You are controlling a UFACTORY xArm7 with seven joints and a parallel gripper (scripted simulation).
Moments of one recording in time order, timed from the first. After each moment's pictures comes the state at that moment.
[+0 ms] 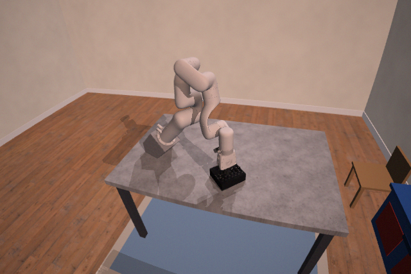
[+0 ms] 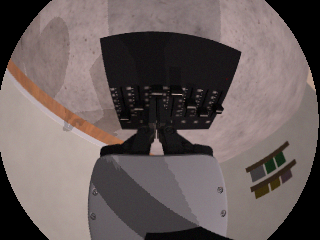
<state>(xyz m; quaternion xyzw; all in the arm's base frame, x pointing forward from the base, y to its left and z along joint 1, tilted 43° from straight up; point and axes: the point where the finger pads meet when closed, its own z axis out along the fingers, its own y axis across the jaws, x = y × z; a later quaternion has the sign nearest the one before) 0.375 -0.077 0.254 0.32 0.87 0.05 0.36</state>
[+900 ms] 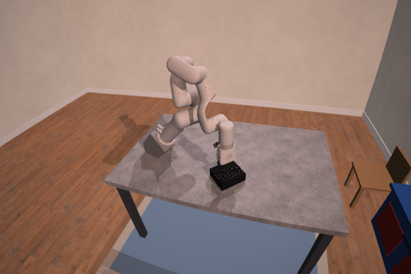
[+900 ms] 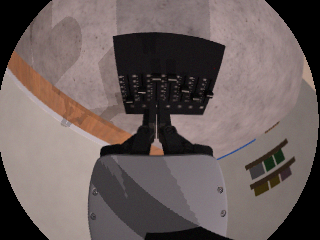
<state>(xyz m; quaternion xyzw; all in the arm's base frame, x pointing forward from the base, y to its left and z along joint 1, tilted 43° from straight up) 0.350 -0.071 0.282 0.32 0.87 0.05 0.36</state>
